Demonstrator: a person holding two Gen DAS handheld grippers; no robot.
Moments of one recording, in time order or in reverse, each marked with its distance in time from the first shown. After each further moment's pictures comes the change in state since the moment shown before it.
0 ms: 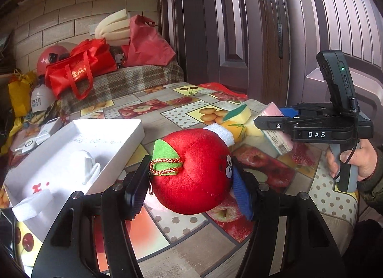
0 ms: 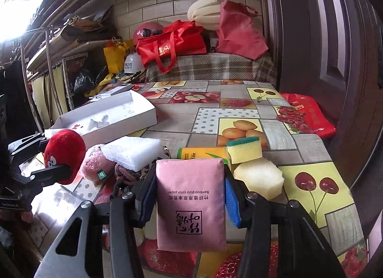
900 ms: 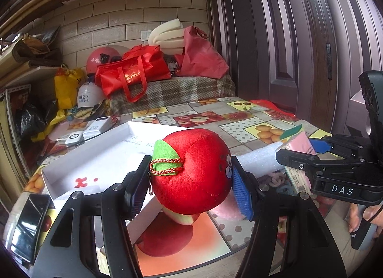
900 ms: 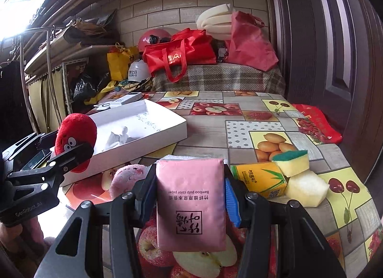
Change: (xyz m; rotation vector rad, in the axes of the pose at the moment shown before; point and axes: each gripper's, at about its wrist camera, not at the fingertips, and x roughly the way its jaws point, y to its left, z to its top) left arm -0.009 0.054 -0.010 -0.118 -0.066 0.258; right arm 0.026 0.083 0.008 -0.010 -0.050 -0.015
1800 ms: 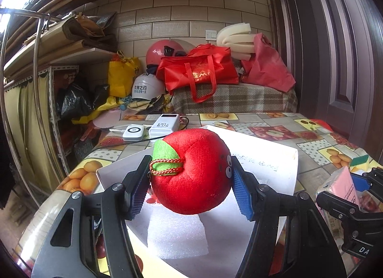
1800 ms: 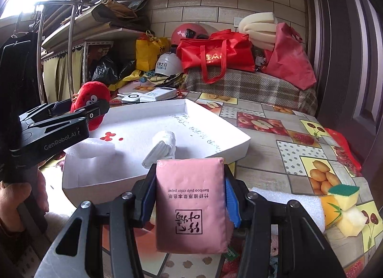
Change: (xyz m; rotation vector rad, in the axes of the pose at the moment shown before) left arm 0.026 0.119 0.000 -0.150 -0.020 0.264; right arm 0.054 0.097 0.020 -0.152 -0.007 0.050
